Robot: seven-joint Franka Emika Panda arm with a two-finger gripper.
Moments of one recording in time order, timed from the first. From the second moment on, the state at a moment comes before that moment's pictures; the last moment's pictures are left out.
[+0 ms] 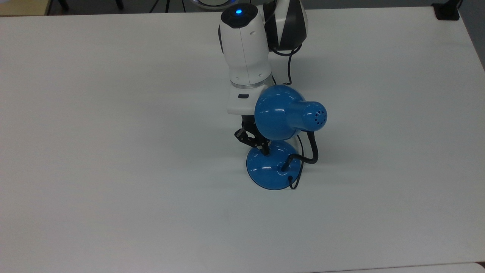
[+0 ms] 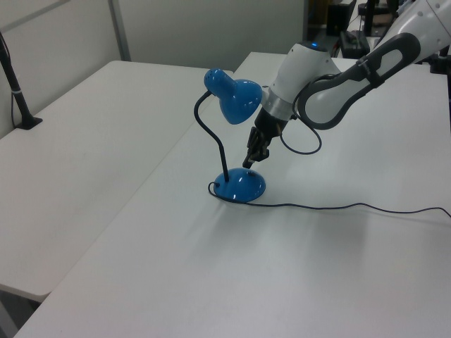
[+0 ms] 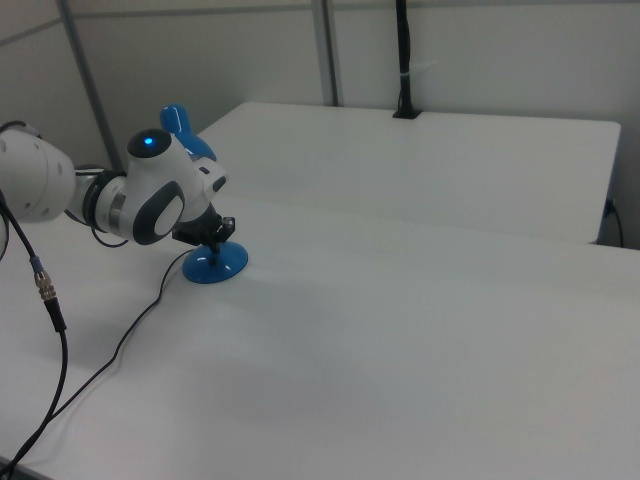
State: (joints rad) arm 0.20 0.44 0.03 -1.84 0.23 2.75 -0.51
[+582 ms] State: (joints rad) arm 0.20 0.43 0.04 -1.87 0.23 2.75 -0.52
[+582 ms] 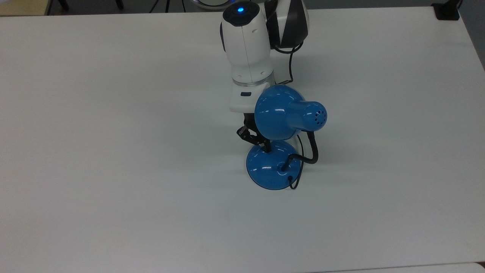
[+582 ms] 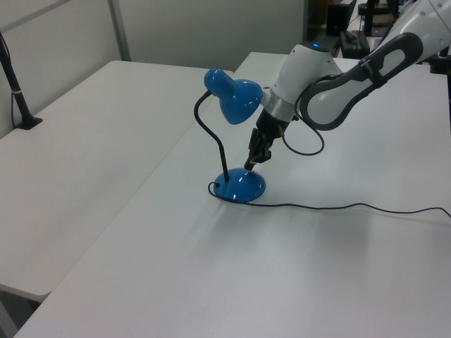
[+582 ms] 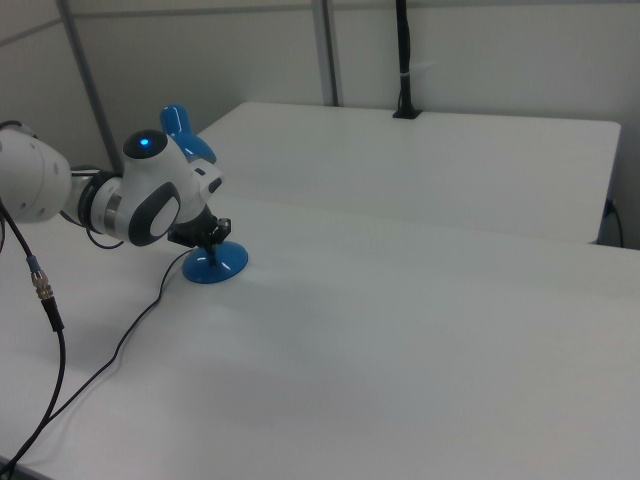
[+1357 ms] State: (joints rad) arm 0.20 0.43 0.04 -1.88 0.23 2.75 -0.52
